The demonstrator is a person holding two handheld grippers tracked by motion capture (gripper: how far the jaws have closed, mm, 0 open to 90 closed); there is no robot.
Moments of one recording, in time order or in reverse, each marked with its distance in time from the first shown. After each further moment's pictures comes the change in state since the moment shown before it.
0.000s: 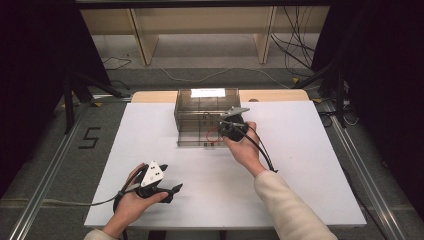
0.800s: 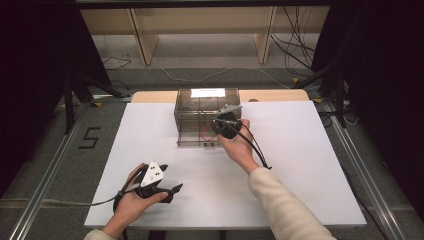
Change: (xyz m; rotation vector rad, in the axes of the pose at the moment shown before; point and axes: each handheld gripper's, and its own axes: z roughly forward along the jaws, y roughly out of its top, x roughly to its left) left arm 0.000 0.000 0.000 -0.002 -0.001 0.000; right arm 0.009 0.012 0.013 0.009 0.001 -0.007
